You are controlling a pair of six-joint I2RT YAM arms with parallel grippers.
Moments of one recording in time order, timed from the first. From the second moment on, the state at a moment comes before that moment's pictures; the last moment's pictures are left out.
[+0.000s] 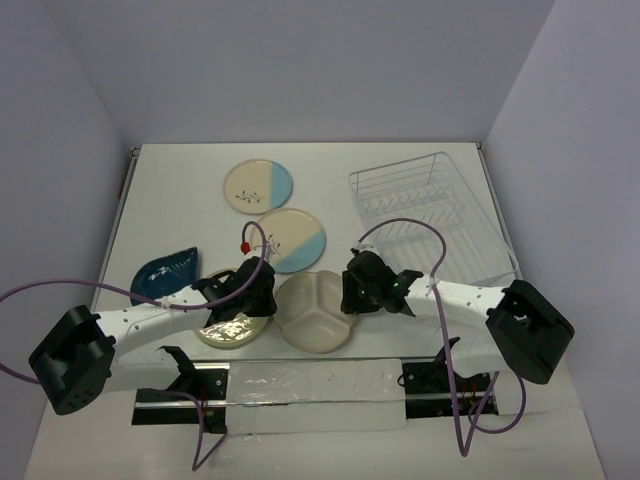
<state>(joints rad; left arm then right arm) -0.88 1.20 0.56 -0.33 -0.16 -0.78 0.82 1.33 0.57 -0.22 0.04 0.70</state>
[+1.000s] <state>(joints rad) -0.90 1.00 0.77 -0.25 -0.50 -0.76 0.80 1.03 0.83 -0.49 0.34 0.37</state>
